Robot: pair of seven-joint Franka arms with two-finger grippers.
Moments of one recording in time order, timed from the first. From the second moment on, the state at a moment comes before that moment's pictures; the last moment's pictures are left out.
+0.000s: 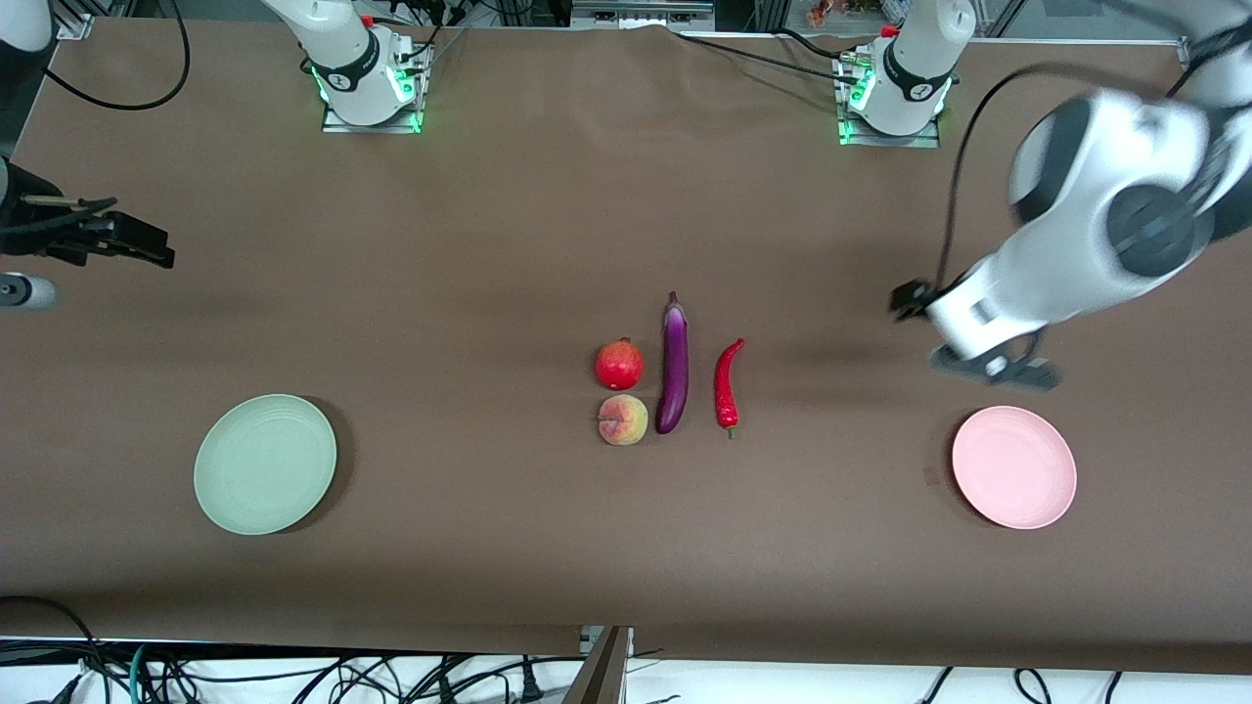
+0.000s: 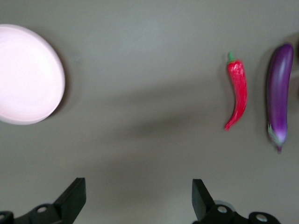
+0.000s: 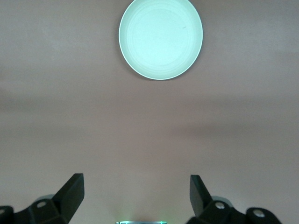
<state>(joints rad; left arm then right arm) -0.16 0.38 -0.11 -1.54 0.01 1.76 -0.07 -0.01 0.19 0.02 -1.41 -0.03 1.45 0.01</state>
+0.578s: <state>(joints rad) -0.38 0.66 -0.11 -1.52 0.01 2.12 -0.30 0.06 0.30 0.03 -1.41 -0.03 1.50 0.01</state>
